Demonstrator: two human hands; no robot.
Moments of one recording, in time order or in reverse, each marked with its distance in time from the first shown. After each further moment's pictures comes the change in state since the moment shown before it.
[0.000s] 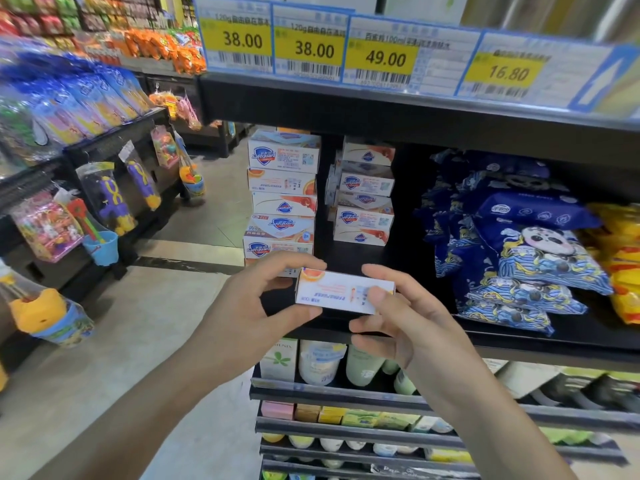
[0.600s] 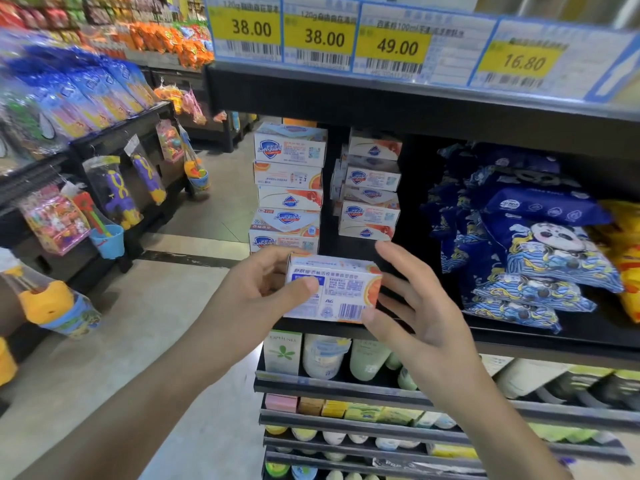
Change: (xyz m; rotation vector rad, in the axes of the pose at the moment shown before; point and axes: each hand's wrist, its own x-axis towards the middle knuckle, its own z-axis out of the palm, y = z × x) left_hand 0.001 0.001 0.000 -0.292 0.018 -0.280; right_hand -0.004 0.014 -0.007 -0.482 -0.061 -0.475
